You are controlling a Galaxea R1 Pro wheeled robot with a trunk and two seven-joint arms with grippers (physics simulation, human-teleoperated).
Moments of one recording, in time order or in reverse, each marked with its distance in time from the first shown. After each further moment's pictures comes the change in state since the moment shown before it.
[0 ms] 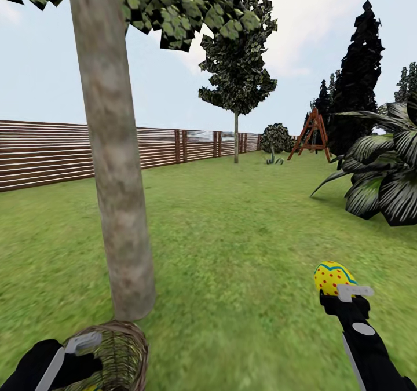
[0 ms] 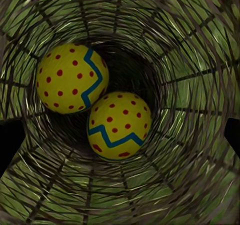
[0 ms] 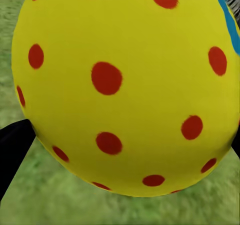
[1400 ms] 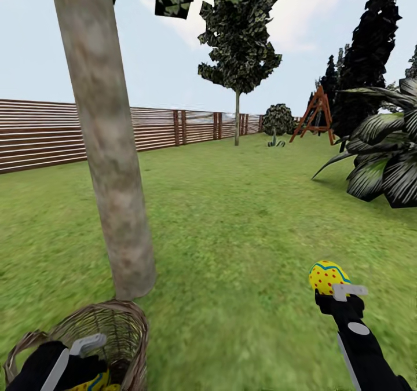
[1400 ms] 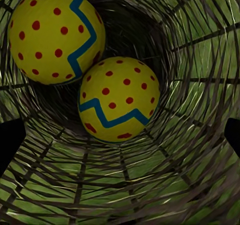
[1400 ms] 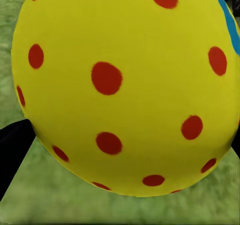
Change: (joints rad) left arm 0.000 -0.023 0.001 0.011 0.000 0.001 0.001; right arm 0.000 0.016 0.016 -0.003 0.000 -0.002 0.002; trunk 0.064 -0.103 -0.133
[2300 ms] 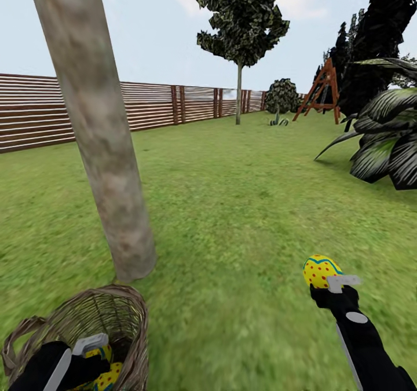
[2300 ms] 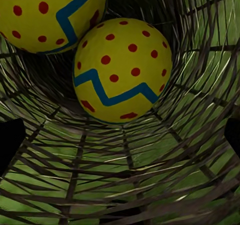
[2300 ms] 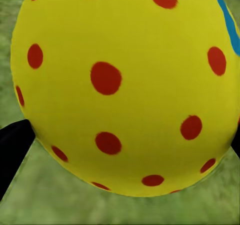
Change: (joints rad) left arm 0.000 -0.011 -0.002 -0.001 0.000 -0.002 0.000; right arm 0.000 -0.009 0.042 -0.117 0.036 0.142 0.075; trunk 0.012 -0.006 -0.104
